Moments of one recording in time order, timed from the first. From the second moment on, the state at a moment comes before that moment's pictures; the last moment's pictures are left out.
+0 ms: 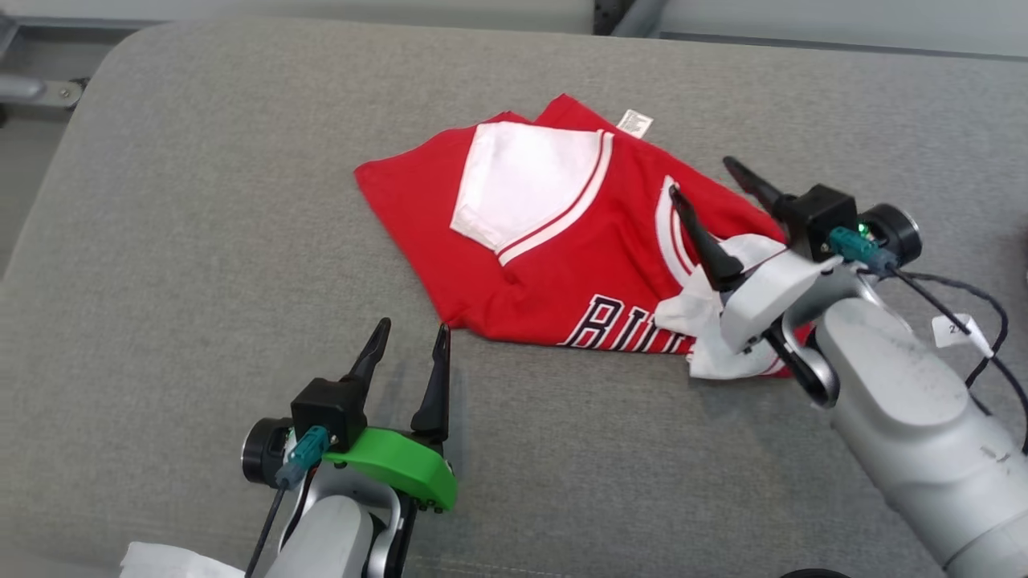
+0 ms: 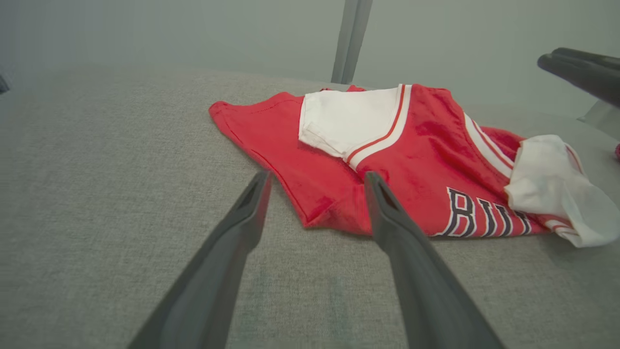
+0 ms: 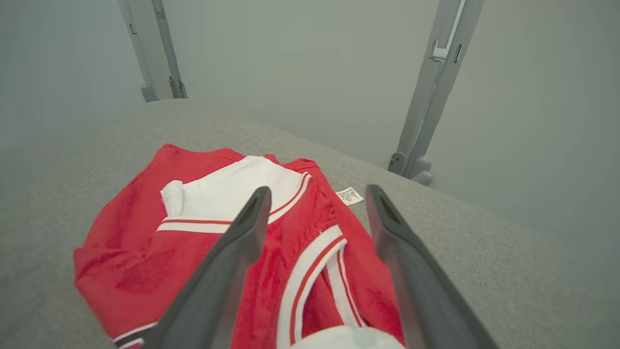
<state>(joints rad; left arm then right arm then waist) -0.27 0.05 -0.41 0.40 -0.36 0.02 -0.26 -0.69 -0.27 0.51 0.62 0.34 0.13 -0.26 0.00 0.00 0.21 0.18</state>
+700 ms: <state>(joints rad) -0.32 0.05 -0.52 0.33 -0.43 0.09 -0.26 -0.95 -0.36 0.70 0.91 0.48 0.13 -0.22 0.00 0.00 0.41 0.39</state>
